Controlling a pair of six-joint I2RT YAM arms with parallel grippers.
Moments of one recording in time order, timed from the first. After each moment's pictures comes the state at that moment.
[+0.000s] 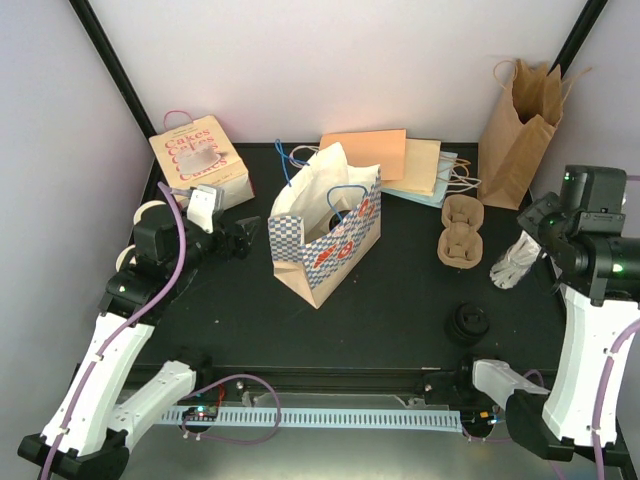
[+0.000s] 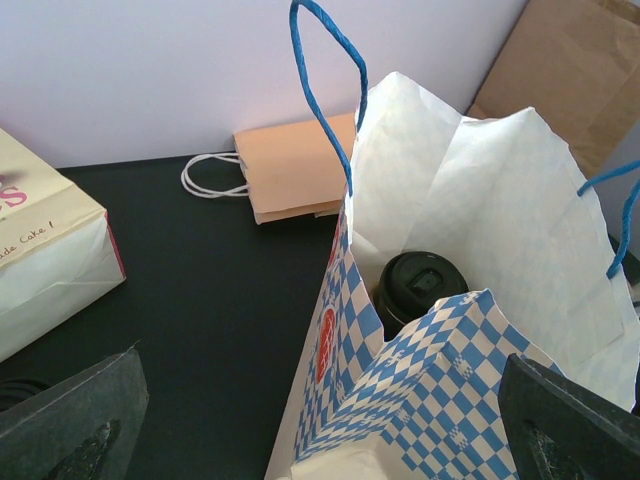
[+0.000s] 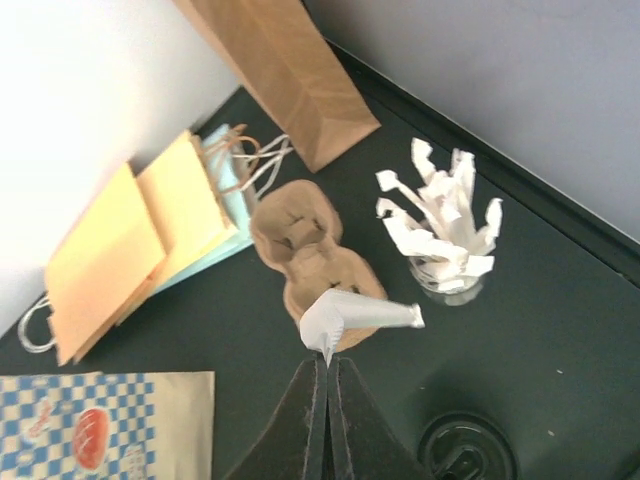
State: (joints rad) left arm -0.32 0.77 1.02 -0.61 0.19 -0.17; right arm -0.07 1.08 1.81 -1.51 0.24 0.70
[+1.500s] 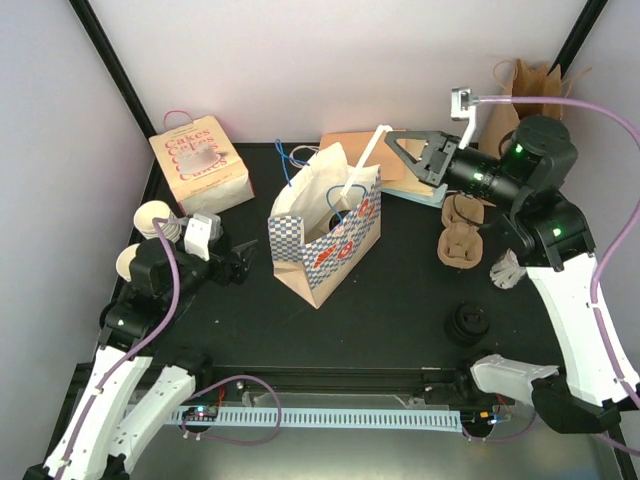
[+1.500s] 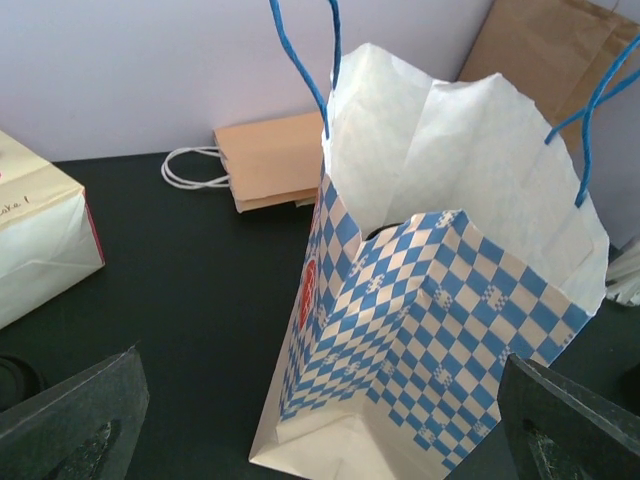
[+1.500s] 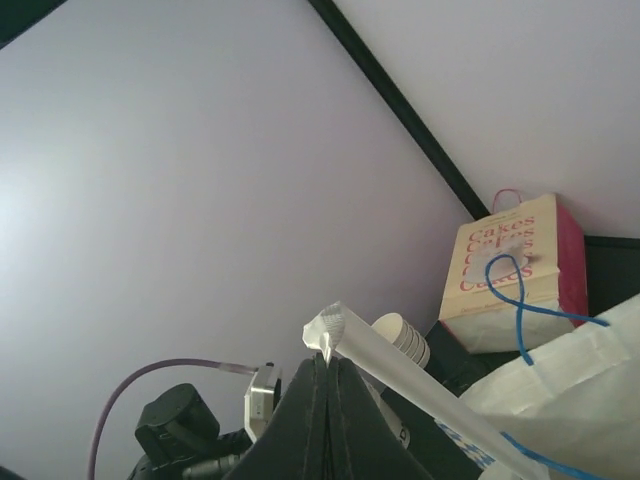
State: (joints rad) left arm -0.32 0.56 0.83 -0.57 0.23 -0.17; right arm 0.41 1.16 1.70 -0.52 -0.62 0.73
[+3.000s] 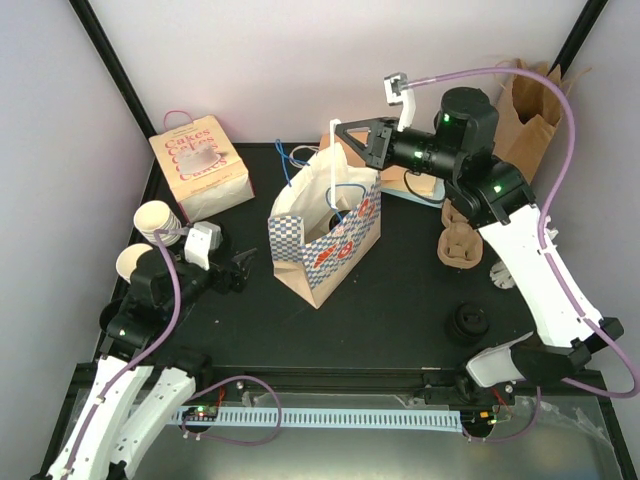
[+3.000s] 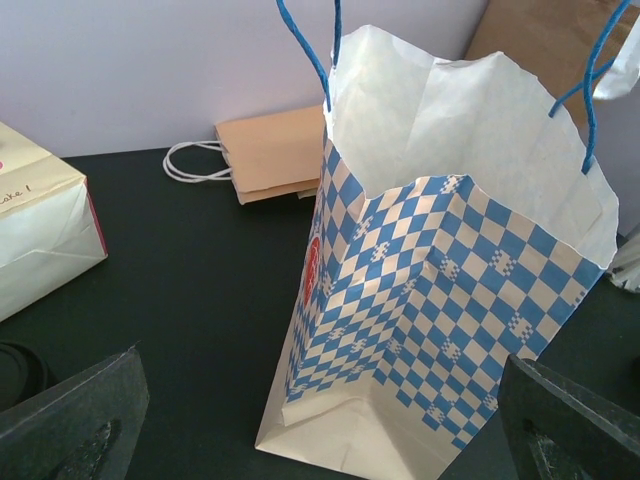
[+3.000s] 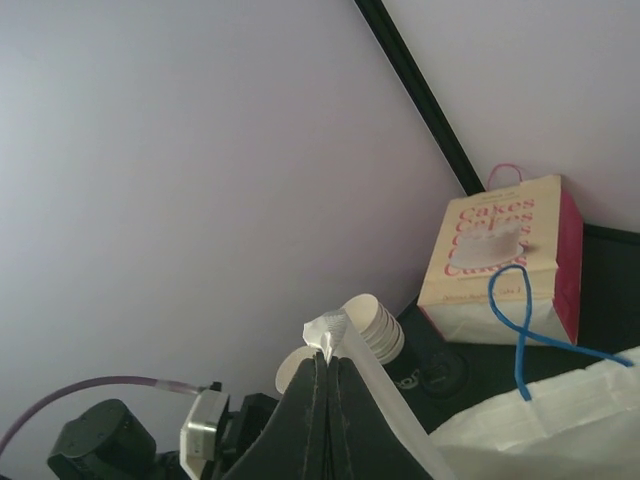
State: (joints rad) left arm -0.32 0.49 0.75 -0.56 0.23 -0.15; right arm 0.58 1.43 1.88 -0.53 -0.53 0.57
